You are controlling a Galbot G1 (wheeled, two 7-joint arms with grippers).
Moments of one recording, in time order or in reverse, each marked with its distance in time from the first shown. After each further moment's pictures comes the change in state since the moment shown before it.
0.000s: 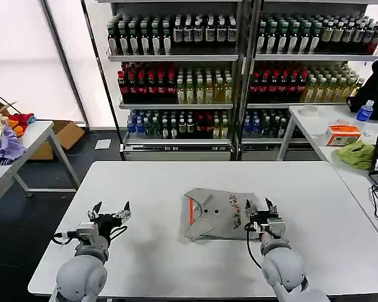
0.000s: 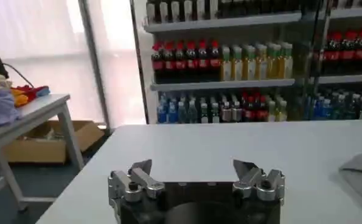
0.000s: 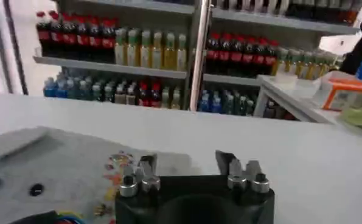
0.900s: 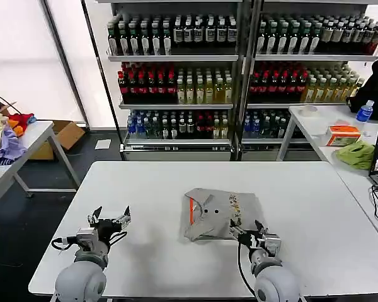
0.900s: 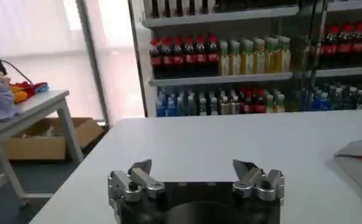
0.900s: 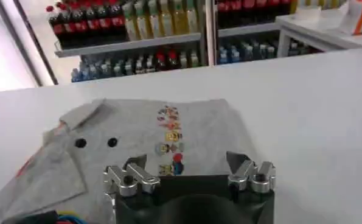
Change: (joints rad) left arm 0.040 0.007 -0.004 -0.014 0.009 -0.008 0.012; right arm -0.111 0.045 -0.020 0.088 0.222 -0.054 0.103
